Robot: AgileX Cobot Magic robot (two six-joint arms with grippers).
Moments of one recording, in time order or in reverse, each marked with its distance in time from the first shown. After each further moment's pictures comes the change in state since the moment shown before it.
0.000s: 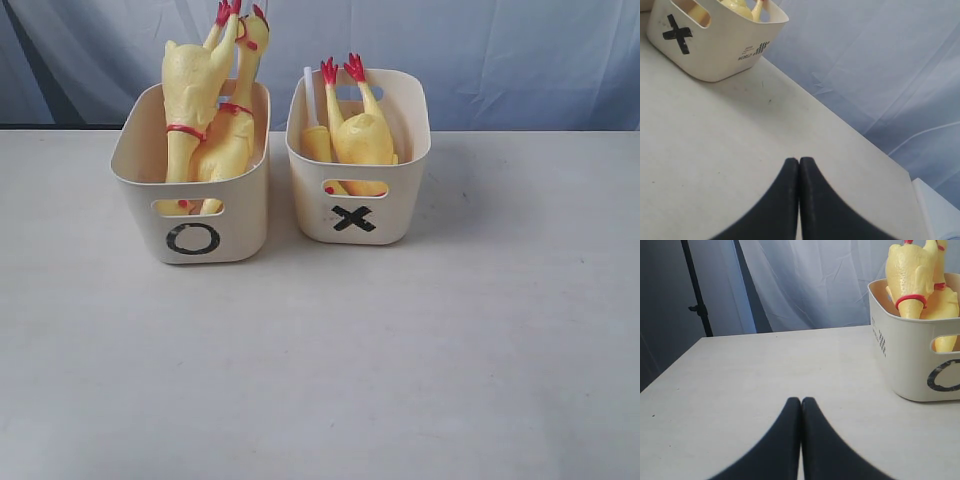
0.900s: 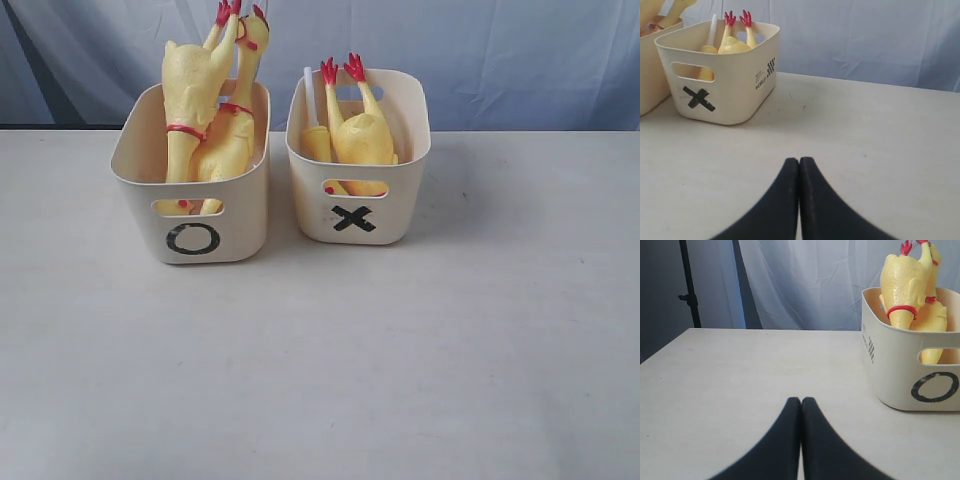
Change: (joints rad) left arm 0.000 0.000 0.000 -0.082 0.000 -0.019; right arm 0.000 0.000 0.000 0.070 0.007 0.523
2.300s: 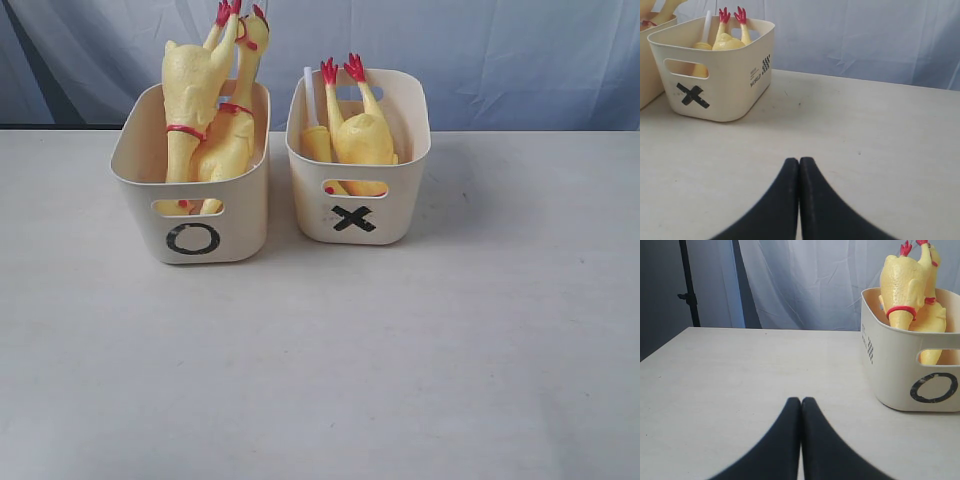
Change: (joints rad) left arm 0.000 0.000 0.000 -0.006 0.000 -0.003; right arm 0.000 0.000 0.000 -0.060 0.010 0.038
